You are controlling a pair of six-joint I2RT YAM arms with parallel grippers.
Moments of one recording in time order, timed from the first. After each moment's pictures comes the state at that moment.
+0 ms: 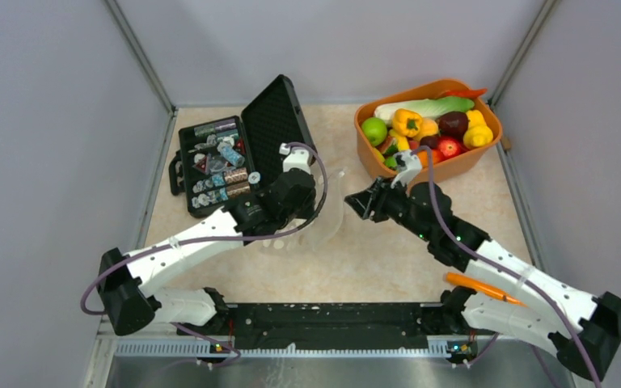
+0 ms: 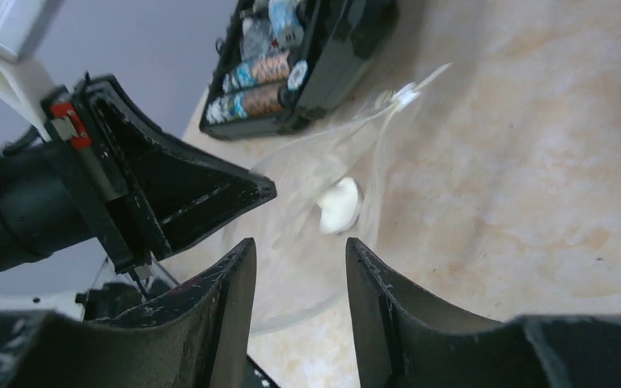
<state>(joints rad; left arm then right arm) -0.93 1.28 1.10 -0.51 -0.39 -0.63 0.82 0.95 0.74 -0.06 0.04 0.65</state>
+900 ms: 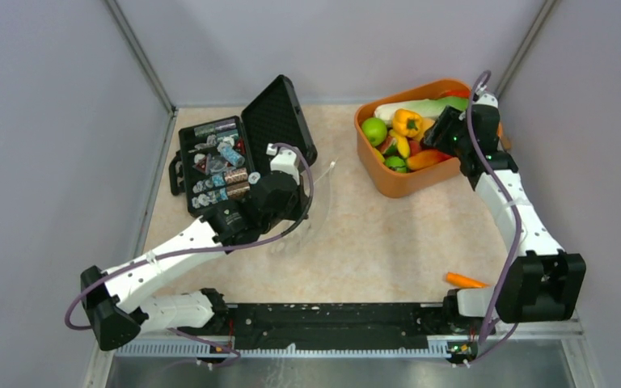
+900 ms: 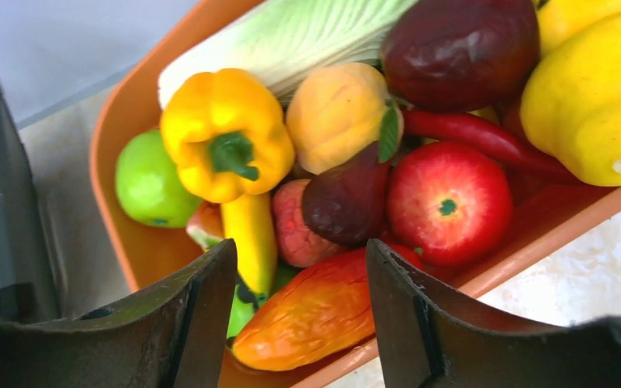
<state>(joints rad) -0.92 1.12 1.05 -0.50 -0.35 -0.59 0.06 1.30 1.15 -0.29 0.00 0.44</state>
